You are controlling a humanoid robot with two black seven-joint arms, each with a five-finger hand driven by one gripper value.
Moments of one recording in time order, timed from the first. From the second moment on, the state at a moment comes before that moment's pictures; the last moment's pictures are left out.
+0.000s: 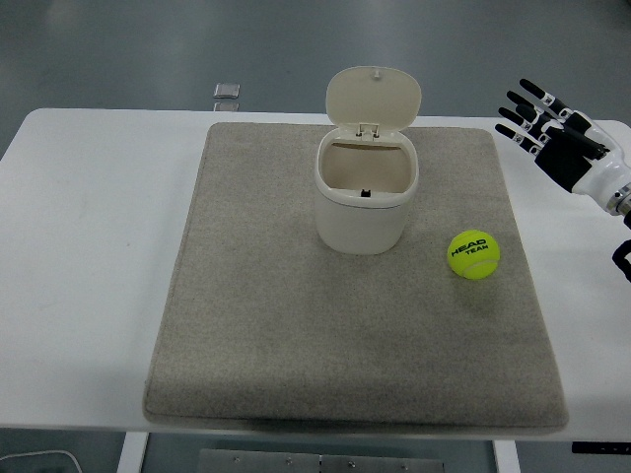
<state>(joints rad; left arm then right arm) 0.06 0.00 -0.28 -0.08 0.18 -0.10 -0.01 0.73 -0.55 0.66 0.94 0.04 0.31 0.14</state>
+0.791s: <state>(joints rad) 0.05 0.00 -0.28 -0.08 0.18 -0.10 -0.01 0.74 -0.56 0.66 0.94 0.02 0.30 0.15</state>
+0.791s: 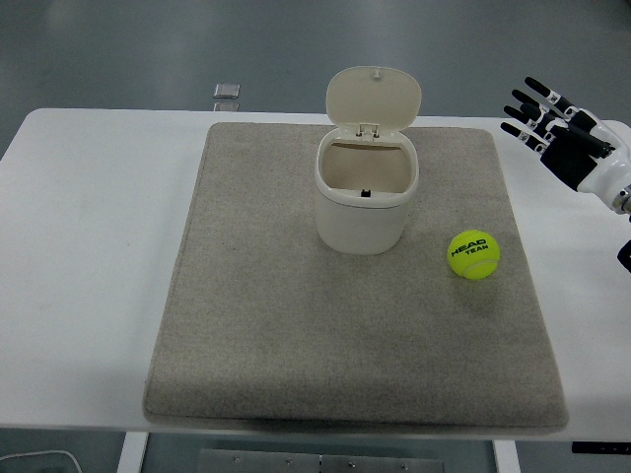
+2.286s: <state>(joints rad) 0.05 0.00 -0.28 -0.08 0.18 -0.10 -0.01 0.78 -0.63 0.65 0.95 -0.36 0.31 0.15</state>
